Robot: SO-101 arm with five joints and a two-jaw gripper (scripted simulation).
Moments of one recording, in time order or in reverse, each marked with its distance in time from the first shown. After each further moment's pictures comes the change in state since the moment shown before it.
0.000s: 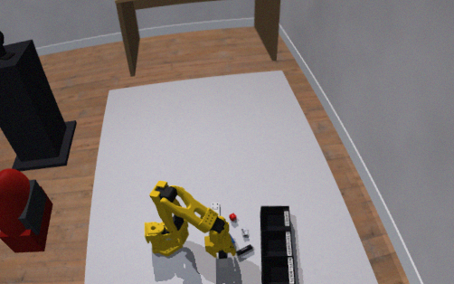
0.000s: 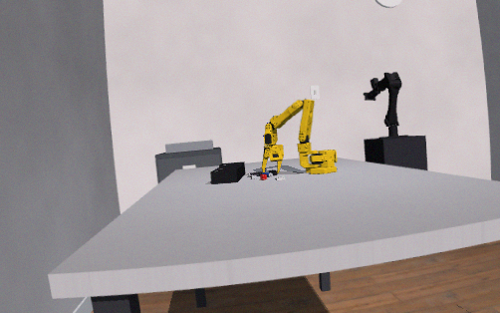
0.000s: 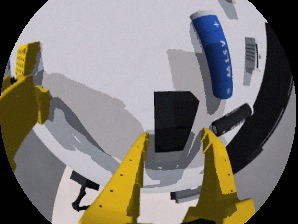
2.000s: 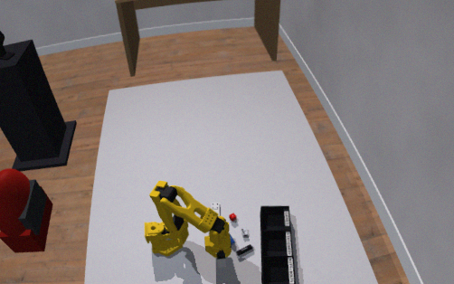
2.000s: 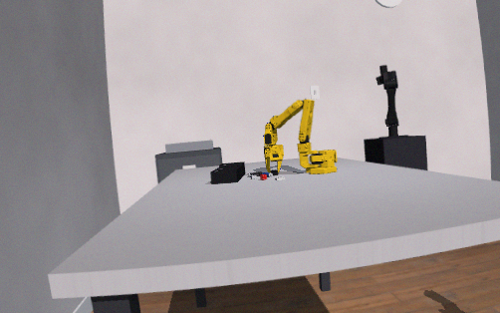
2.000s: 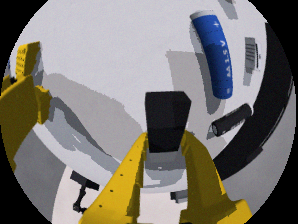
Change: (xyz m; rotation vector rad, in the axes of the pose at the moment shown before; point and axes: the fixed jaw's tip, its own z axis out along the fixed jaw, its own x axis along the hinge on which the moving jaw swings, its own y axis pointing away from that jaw) arm 0.000 0.000 0.000 0.000 0.000 0.000
